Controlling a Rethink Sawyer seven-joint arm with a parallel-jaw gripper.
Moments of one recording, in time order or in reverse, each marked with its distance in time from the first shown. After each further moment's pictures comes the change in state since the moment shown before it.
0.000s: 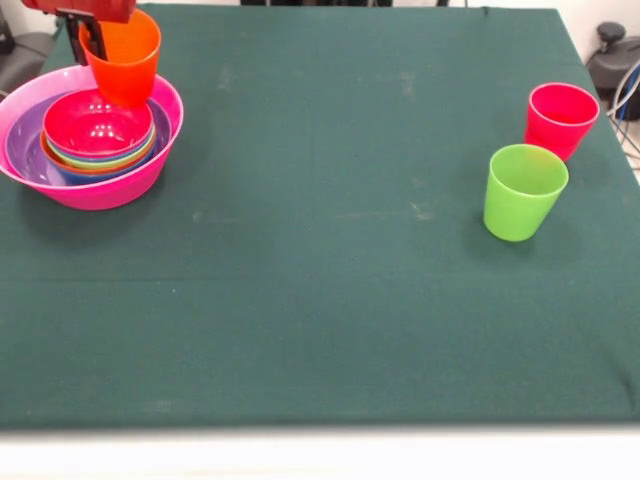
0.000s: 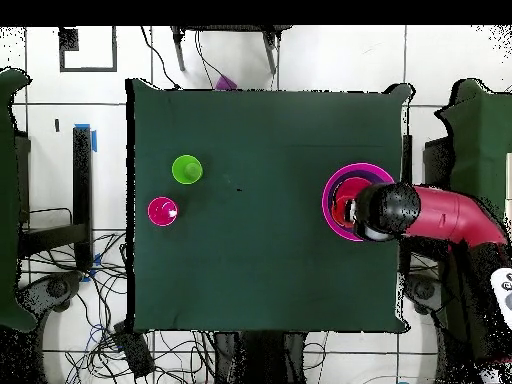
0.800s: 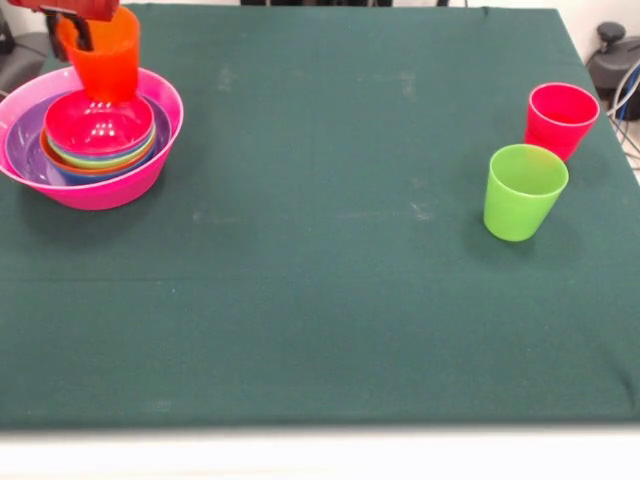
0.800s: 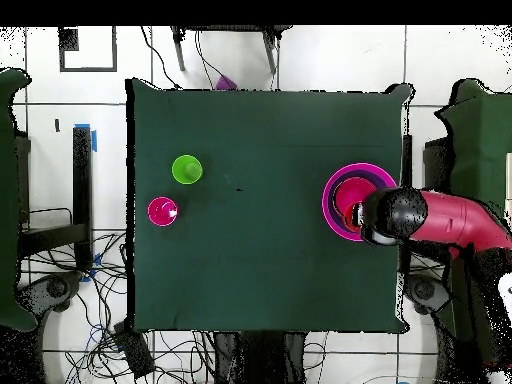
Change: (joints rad) arm -0.024 0.002 0.005 -0.001 -0.045 -0.001 0.000
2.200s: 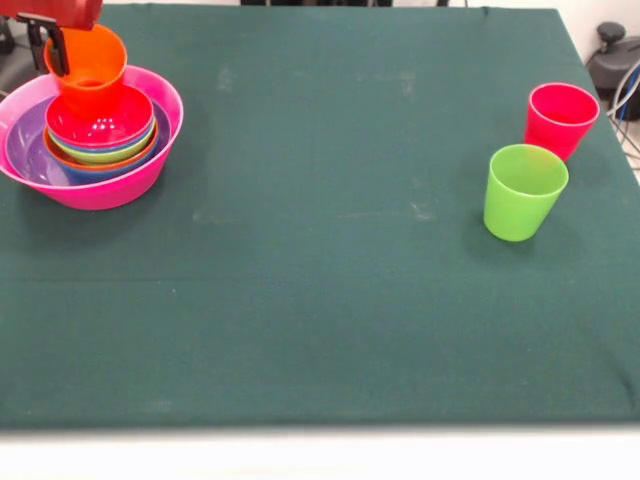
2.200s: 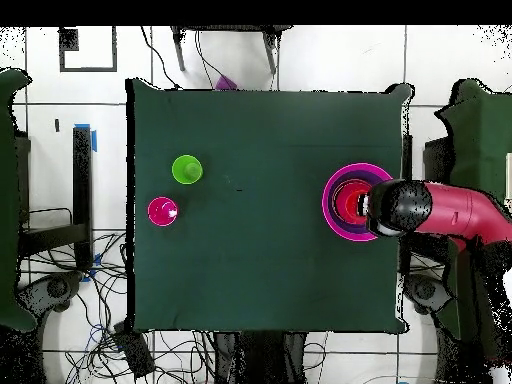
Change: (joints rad) arm -0.005 0.005 0.024 -0.048 -0.024 -0.015 0.000
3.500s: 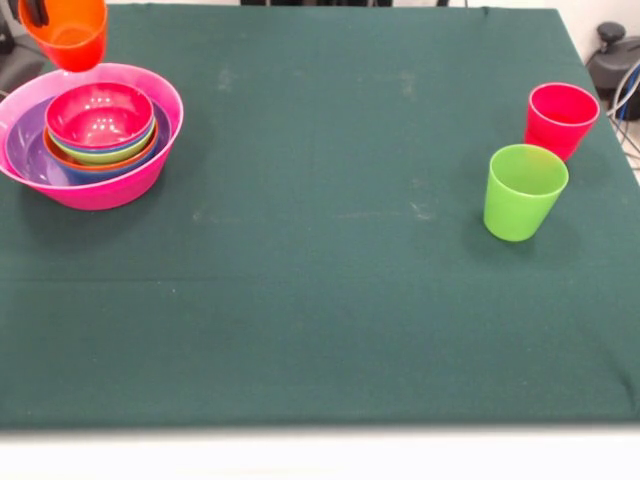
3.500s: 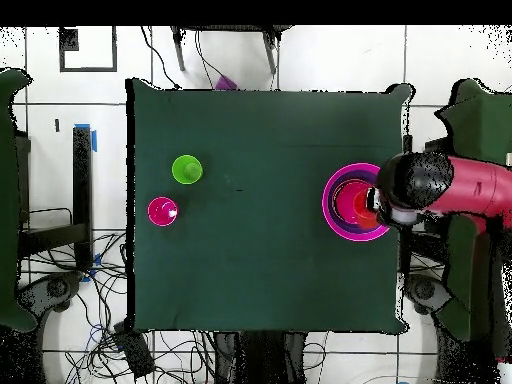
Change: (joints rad) arm 0.017 -0.035 0.039 -0.116 0.008 0.320 0.000
